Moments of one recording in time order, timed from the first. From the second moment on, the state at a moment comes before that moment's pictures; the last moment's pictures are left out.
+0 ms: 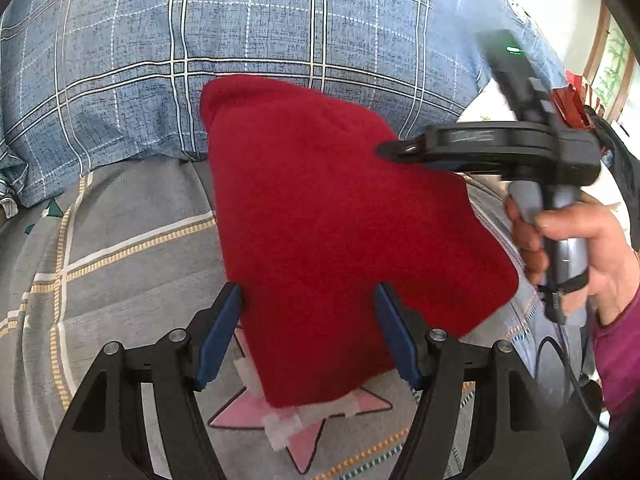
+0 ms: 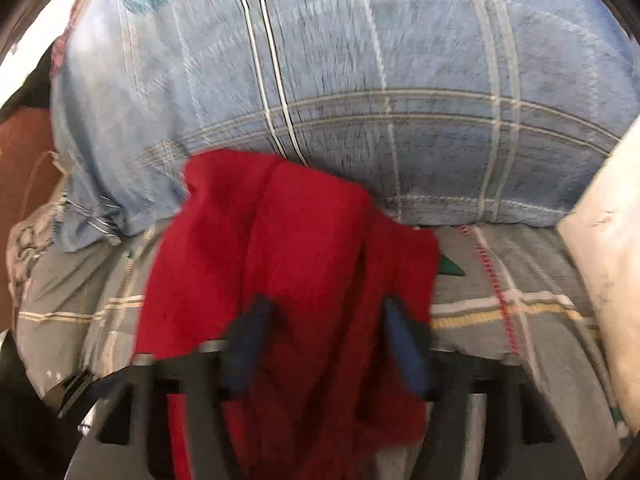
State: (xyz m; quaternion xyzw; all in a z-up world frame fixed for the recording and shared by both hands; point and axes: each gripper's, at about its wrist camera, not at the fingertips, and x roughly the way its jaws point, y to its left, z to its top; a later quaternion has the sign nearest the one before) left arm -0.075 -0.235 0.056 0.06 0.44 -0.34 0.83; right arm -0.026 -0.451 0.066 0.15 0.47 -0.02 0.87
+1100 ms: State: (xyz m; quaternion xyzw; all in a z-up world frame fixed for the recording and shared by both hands) left arm -0.029 -0.240 0.026 -0.05 0.50 -0.35 0.79; right arm -0.061 -0.498 0.043 0.37 0.41 0.06 0.83
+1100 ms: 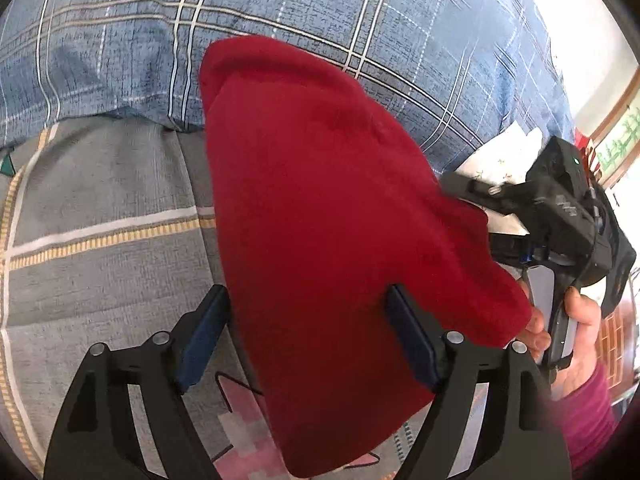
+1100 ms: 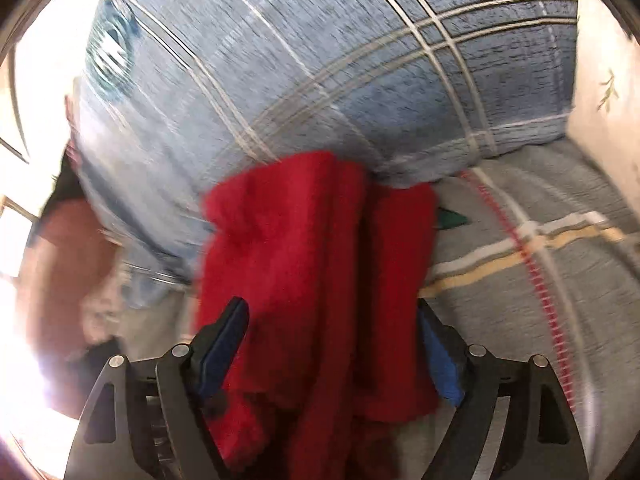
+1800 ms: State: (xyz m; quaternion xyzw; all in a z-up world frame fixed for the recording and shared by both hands) left arm -0.076 -0.208 0.097 -0.01 0.46 -0.40 0.80; right arm -0.137 -0.408 0.119 0.18 0.40 0.06 0.90
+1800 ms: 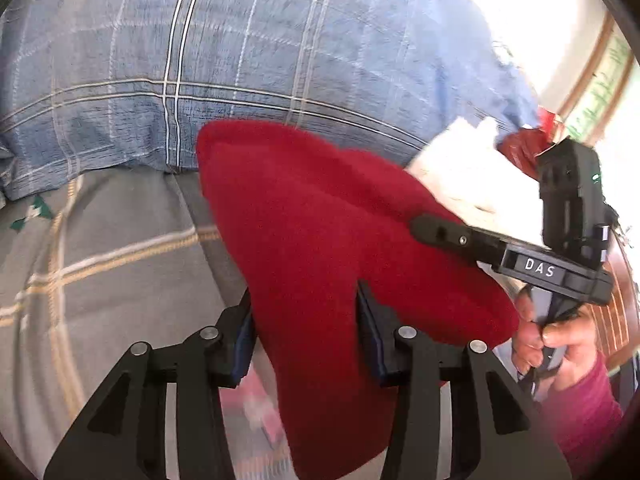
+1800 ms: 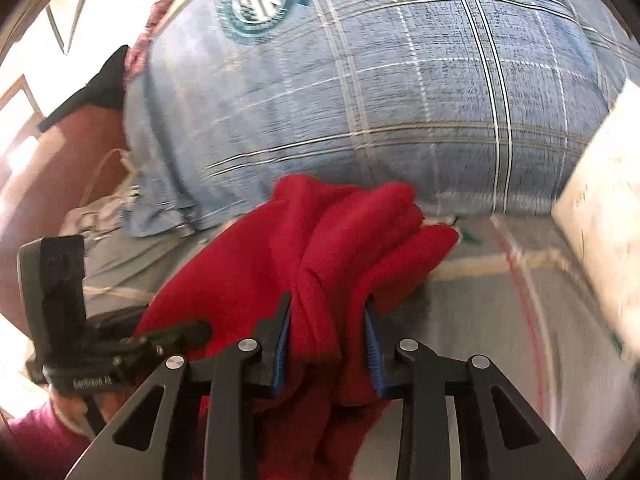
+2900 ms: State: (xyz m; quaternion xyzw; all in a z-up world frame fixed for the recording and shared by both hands) left arm -0.136 -0.159 0.055 0.04 0.44 -0.29 0.85; right arm -0.092 -0.348 0.064 0.06 0.45 -0.06 0.89
